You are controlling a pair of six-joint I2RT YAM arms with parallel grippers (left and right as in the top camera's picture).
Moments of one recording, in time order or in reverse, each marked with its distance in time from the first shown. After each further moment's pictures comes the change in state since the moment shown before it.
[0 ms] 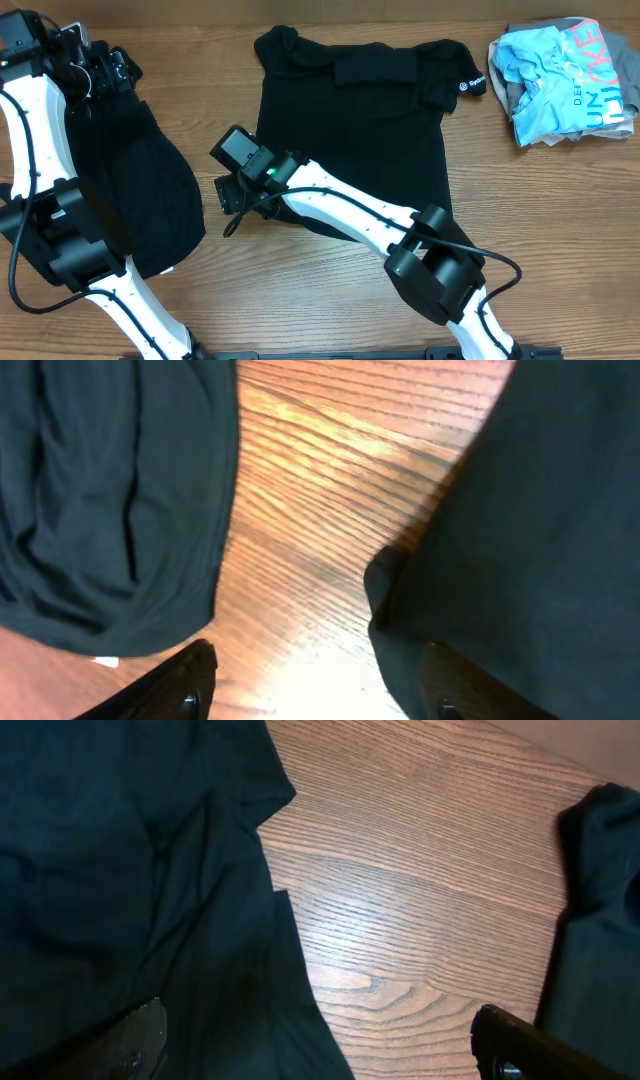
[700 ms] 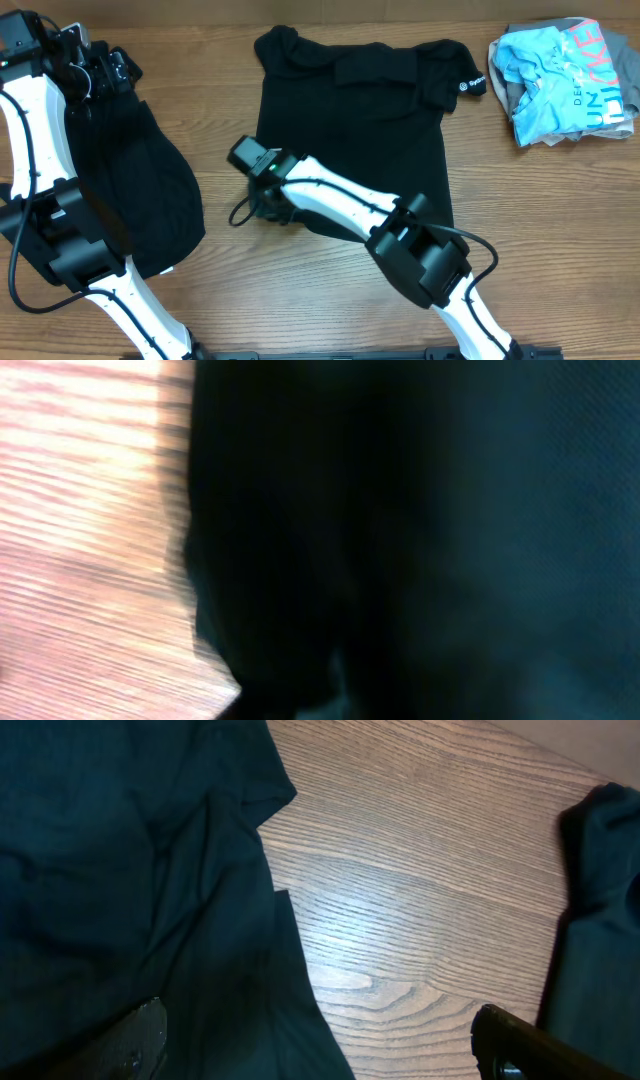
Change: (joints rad) left arm 0.000 0.001 0.000 0.000 0.000 0.000; right arm -0.056 0.096 -0.009 -0.166 0.031 0.174
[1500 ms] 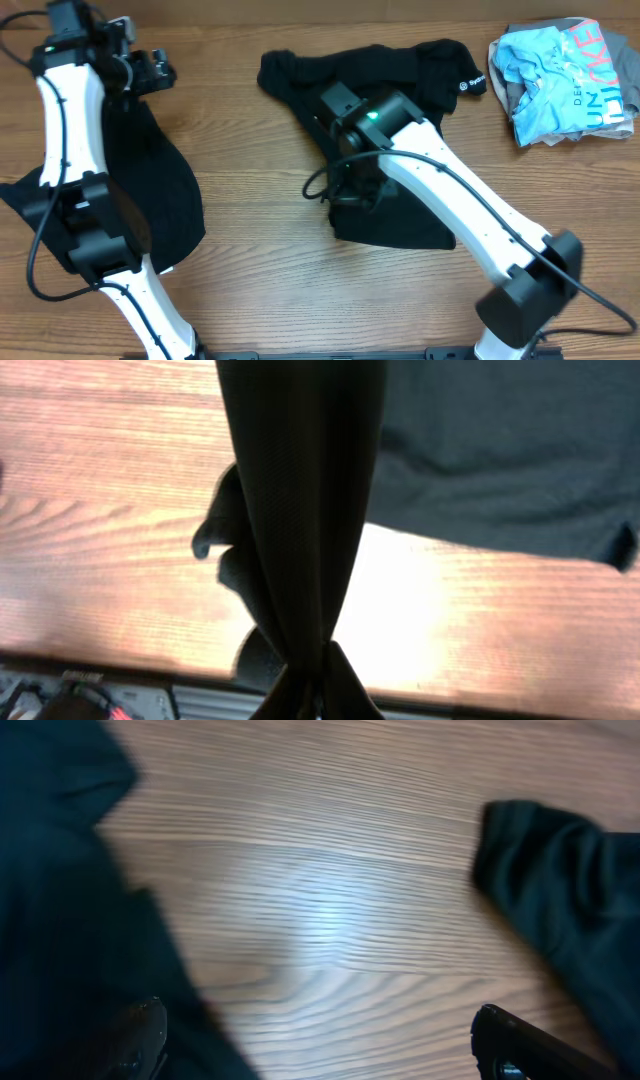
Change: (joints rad) left arm -0.167 0.003 0.000 -0.031 -0.004 0.003; right arm -0.197 -0.450 0.033 -0.666 -0.048 -0.156
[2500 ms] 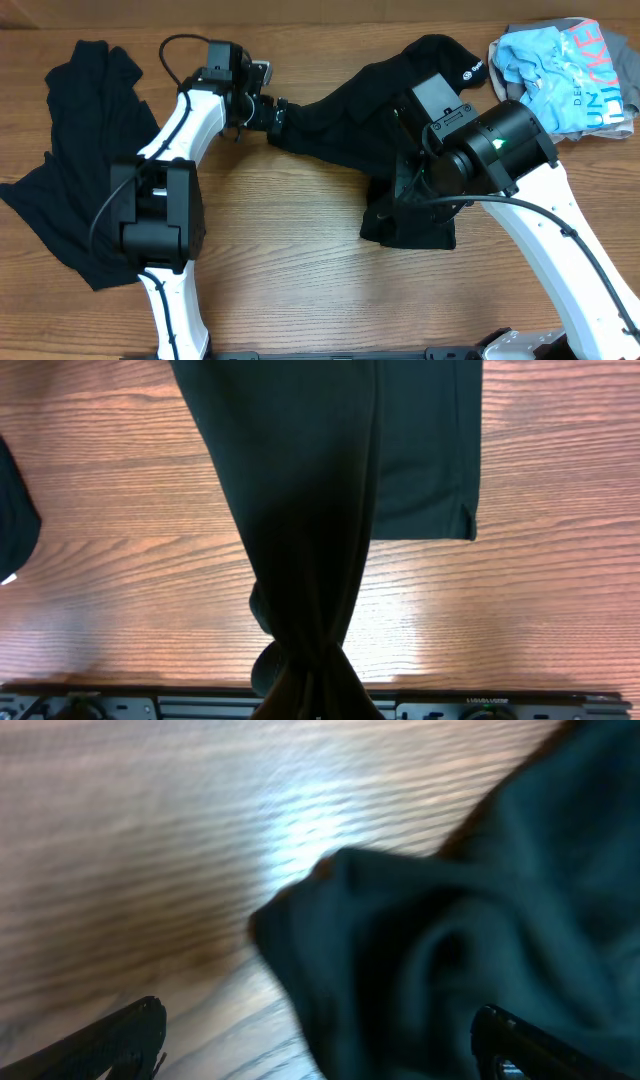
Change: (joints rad) left arm -0.358 0.010 -0.408 0.365 -0.015 0.002; right arm -0.113 -0.294 0.000 -0.111 0.141 0.010
